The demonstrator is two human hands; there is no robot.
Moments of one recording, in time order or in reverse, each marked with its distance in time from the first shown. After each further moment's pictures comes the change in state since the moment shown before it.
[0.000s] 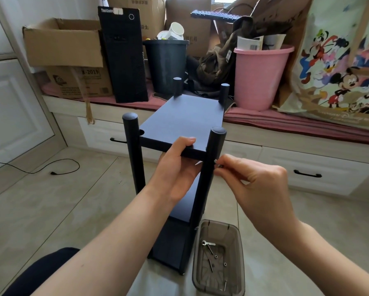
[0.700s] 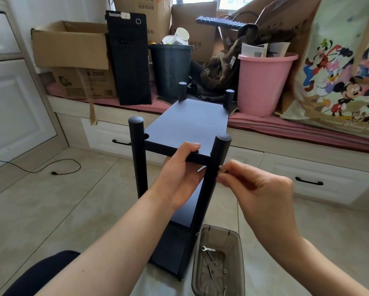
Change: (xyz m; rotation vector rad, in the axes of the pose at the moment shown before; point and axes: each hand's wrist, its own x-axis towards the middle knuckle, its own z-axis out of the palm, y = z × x) left_hand 0.000 0.002 -0.005 0.060 -0.034 -0.058; right_hand -0.005 -0.003 0.007 0.171 0.007 0.204
